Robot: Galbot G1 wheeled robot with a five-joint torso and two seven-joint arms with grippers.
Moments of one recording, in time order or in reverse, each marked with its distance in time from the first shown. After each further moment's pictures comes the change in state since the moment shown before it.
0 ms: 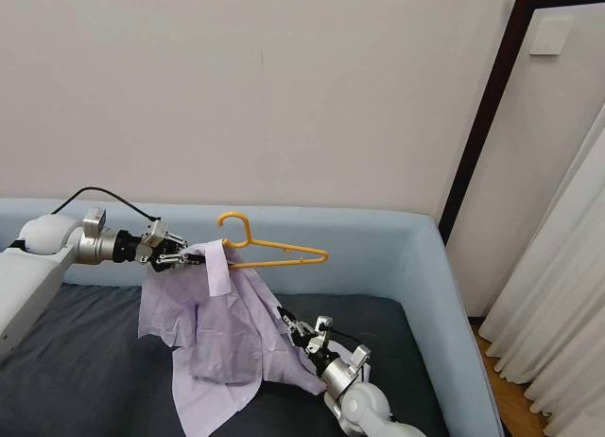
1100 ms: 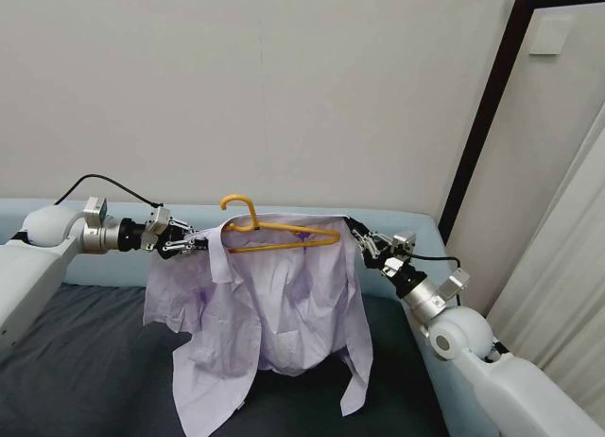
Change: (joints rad) left arm -0.023 0.011 0.003 -0.071 -0.005 -0.015 -0.077; right arm 0.076 -0.359 0.209 0.500 -0.259 -0.029 0.135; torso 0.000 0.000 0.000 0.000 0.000
